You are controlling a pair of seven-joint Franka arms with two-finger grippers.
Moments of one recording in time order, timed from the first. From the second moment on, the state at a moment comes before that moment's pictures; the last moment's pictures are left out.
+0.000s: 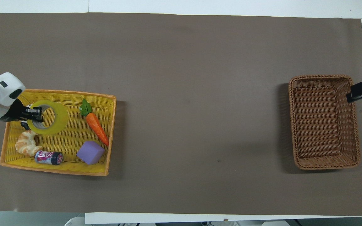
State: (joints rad) left arm 0.06 -0.06 -0.08 -2.10 -0.02 1.91 0.01; right arm 0.09 -0.01 -0.17 -1.54 -0.01 1.39 -0.07
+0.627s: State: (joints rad) left arm -0.31 -0.03 -0.10 -1.97 -0.25 1.88 -0.37; right arm 0.09 -0.01 -0.17 -1.54 -0.01 1.39 -0.07
